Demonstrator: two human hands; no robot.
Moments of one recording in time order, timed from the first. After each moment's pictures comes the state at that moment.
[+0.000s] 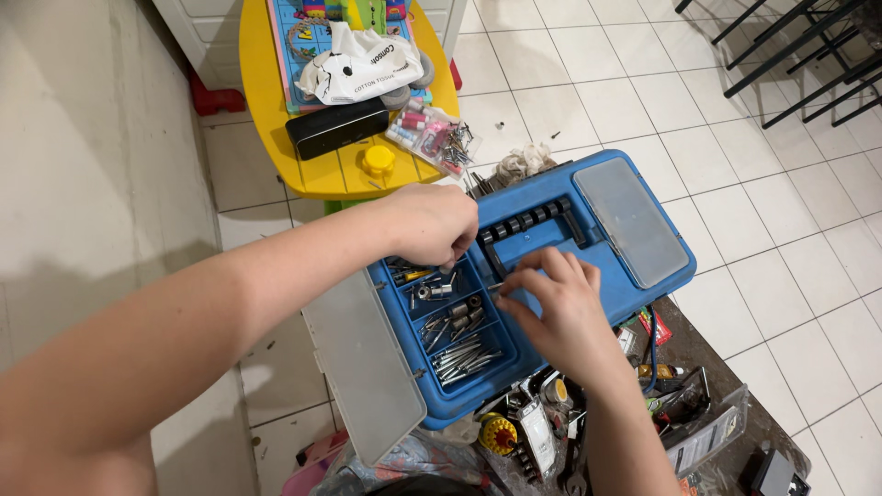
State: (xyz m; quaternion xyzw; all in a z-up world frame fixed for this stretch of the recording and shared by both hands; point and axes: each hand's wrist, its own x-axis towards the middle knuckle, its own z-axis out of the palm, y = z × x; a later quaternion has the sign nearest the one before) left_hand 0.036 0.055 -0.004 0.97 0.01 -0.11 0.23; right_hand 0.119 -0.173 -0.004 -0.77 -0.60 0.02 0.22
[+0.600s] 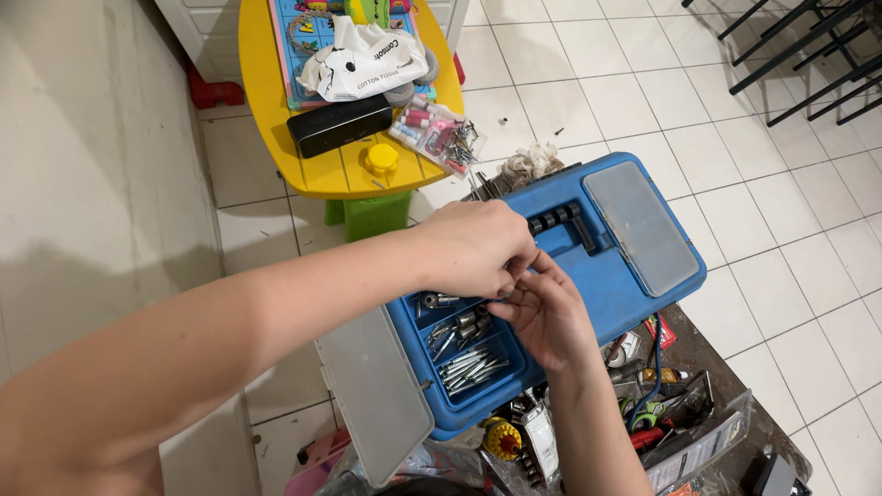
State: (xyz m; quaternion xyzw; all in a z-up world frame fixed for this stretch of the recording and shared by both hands) left_hand 0.039 0.025 0.015 0.95 0.00 -0.02 0.32; right_hand 0.141 -0.158 -0.085 -0.45 -0.12 0.51 0.73
